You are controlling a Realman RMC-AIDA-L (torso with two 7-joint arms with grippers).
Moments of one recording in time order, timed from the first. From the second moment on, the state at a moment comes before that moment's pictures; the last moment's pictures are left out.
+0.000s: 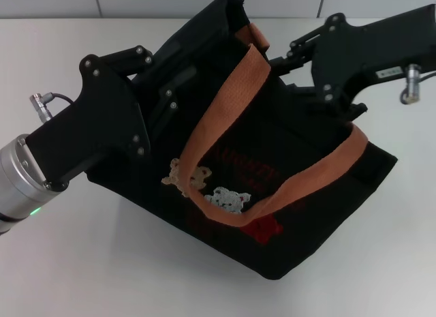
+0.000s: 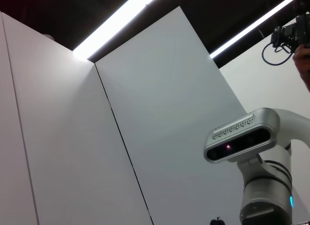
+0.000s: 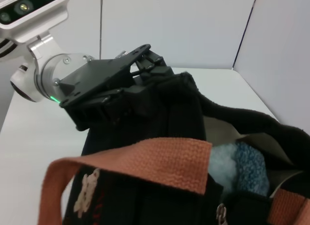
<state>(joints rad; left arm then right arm) -0.52 -2.08 0.56 0.10 1.58 1.99 -0.24 0.55 2.08 -1.20 -1.61 -2.06 -1.64 1.96</state>
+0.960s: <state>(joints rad) -0.53 -2.08 0.57 0.10 1.58 2.00 -0.24 0.51 2.09 -1.28 -1.56 -2.01 -1.43 1.86</state>
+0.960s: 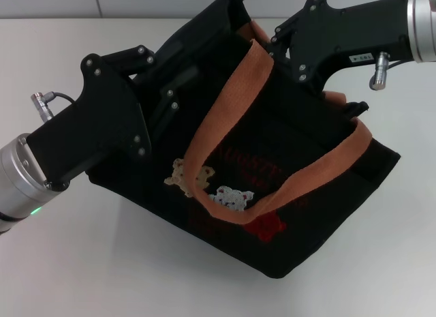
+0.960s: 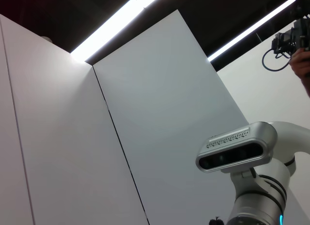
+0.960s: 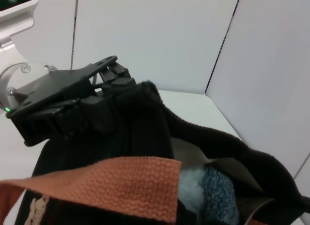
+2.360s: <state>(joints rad) -0.53 -2.08 0.58 0.10 1.58 2.01 -0.27 0.81 1.99 -1.06 -1.23 -2.05 -1.78 1.87</state>
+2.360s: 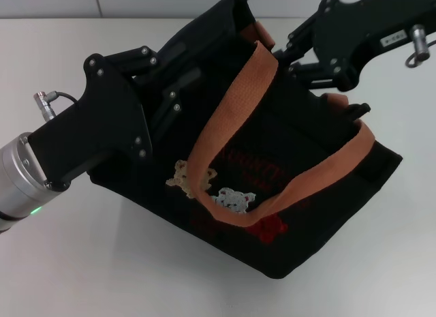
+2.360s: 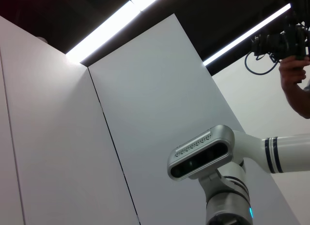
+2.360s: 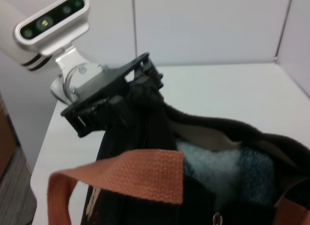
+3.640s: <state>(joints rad) -0.56 -2.08 0.58 0.10 1.57 2.00 -0.27 0.81 2.04 -1.05 -1.39 -2.13 -1.89 1.89</state>
